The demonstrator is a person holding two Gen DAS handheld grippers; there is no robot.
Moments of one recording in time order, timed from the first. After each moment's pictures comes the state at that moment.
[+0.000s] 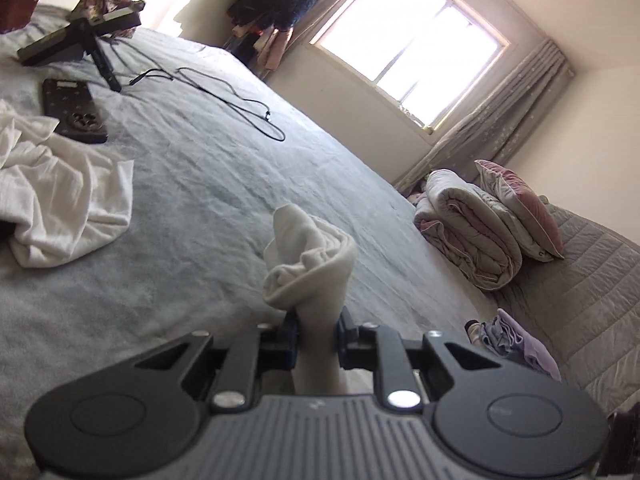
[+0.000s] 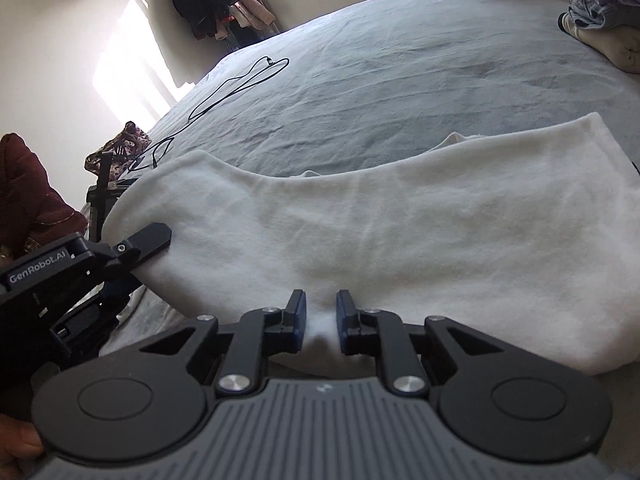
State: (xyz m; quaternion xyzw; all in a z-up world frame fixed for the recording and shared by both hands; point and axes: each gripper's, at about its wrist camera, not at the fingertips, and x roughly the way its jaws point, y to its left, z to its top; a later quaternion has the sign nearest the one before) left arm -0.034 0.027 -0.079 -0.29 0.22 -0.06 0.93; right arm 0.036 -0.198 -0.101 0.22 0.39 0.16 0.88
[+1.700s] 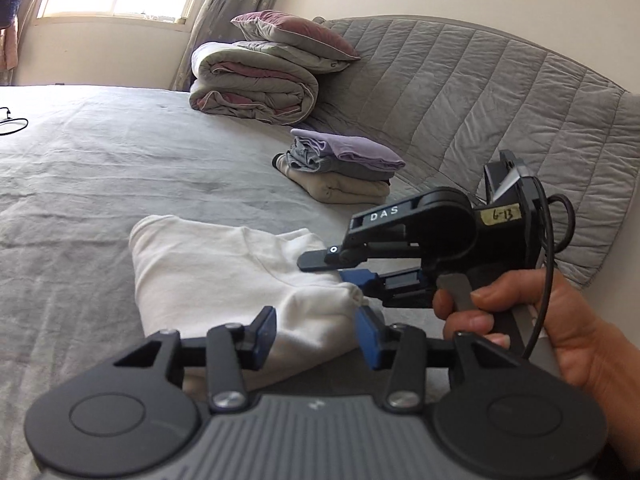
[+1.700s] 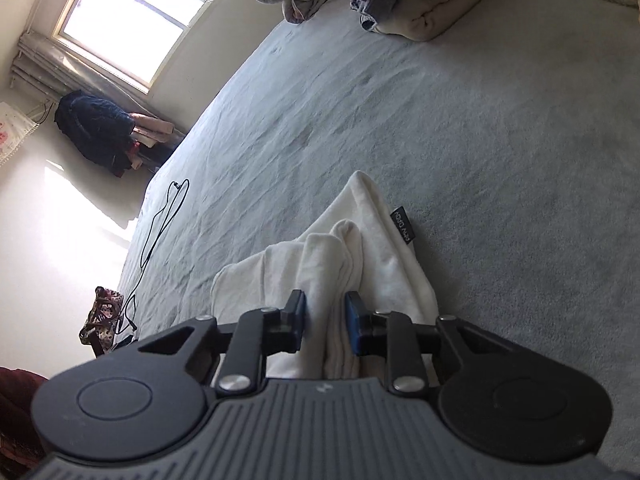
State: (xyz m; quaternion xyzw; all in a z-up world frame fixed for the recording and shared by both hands) left arm -0.049 -0.081 -0.068 -0.06 0.28 -0.37 0.88; right arm -0.008 -0.336 -0.085 0.41 0.35 0.03 0.84
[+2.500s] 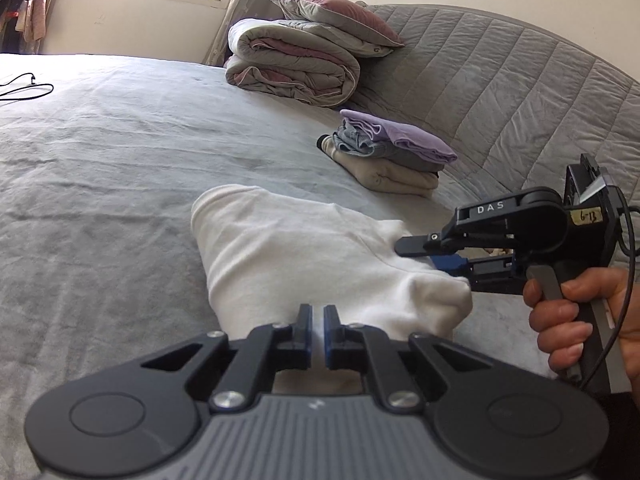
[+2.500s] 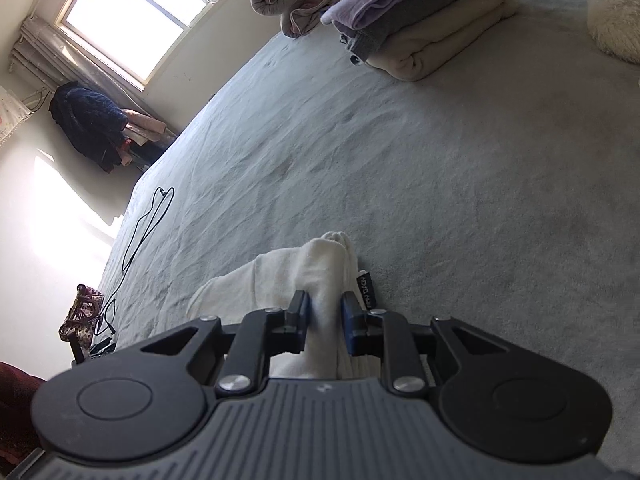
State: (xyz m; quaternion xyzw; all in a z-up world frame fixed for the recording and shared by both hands) left arm -0.008 -0.086 -0.097 -0.06 0.32 -0.34 0.88; right arm 0.014 -0.369 -0.090 0.37 0.35 0.00 0.86
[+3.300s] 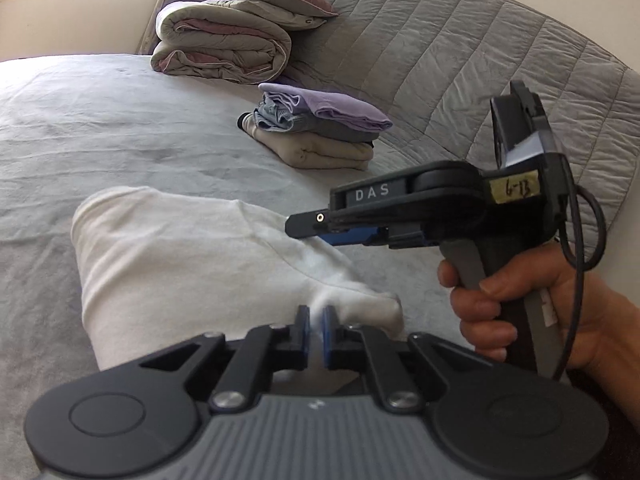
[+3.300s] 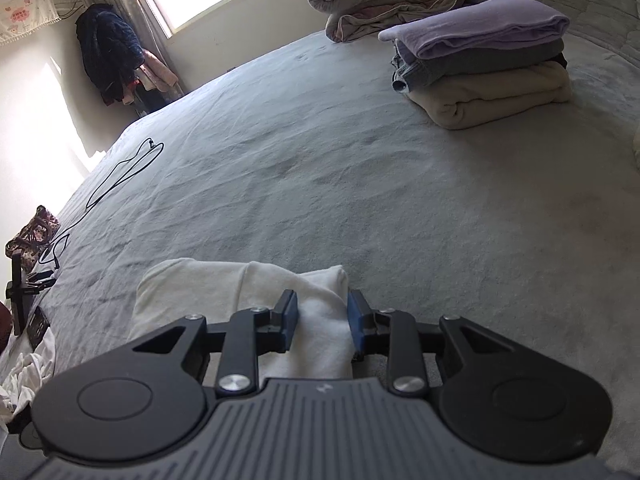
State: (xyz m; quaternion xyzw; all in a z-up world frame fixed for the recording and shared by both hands) left arm 0.001 -0.134 -0.090 -0.03 0.32 -0.42 0.85; right arm 0.040 -0.353 -0.085 0.22 0.35 0.02 0.91
